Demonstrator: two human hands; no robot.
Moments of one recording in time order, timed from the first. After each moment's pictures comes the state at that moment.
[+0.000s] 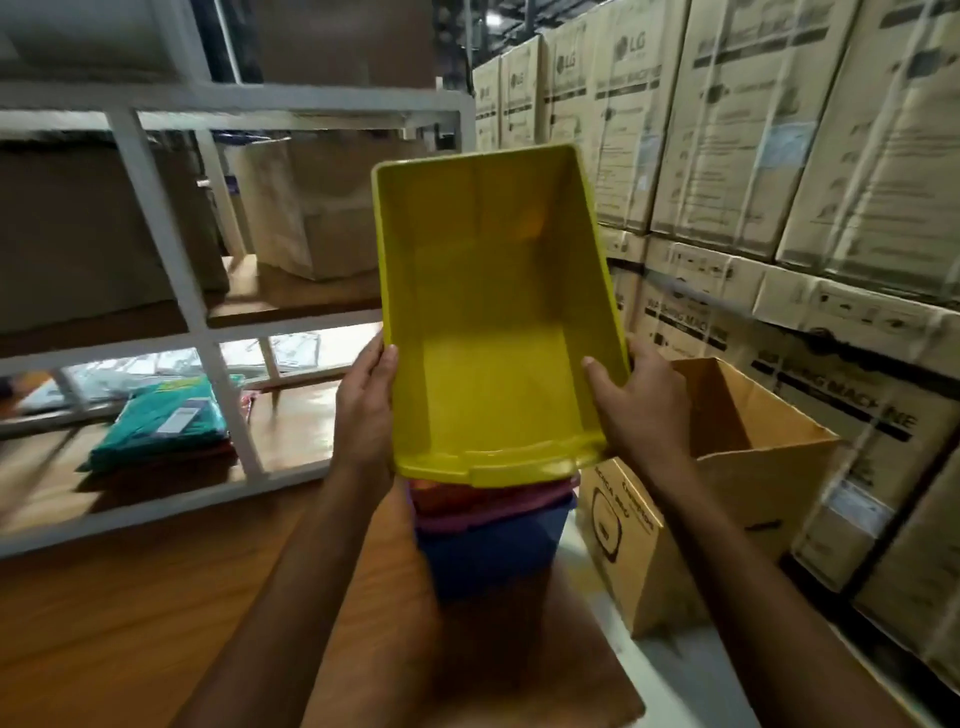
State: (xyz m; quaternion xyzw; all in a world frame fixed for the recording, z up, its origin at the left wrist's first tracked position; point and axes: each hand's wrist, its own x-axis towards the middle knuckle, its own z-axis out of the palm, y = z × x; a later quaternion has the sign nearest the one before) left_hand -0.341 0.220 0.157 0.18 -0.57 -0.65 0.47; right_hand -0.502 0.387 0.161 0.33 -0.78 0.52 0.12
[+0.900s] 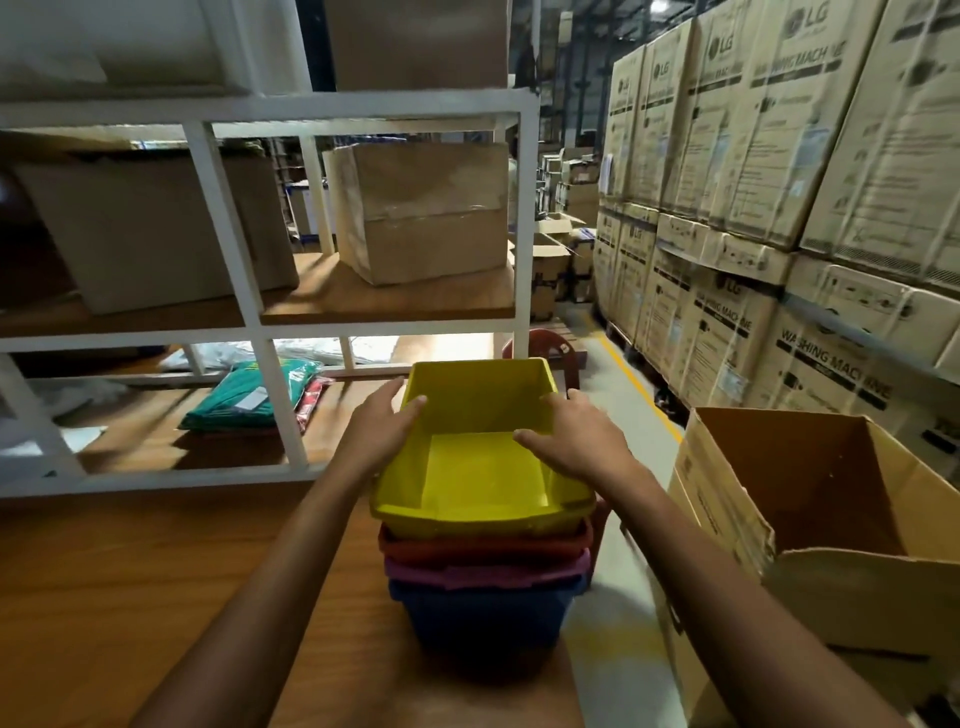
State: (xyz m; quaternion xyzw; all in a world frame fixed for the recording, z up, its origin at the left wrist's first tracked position) left_hand -0.412 0.146 0.123 0.45 -0.76 -0.34 0.32; right_hand -0.613 0.273 0.126 0.52 -0.83 0.20 -0.05
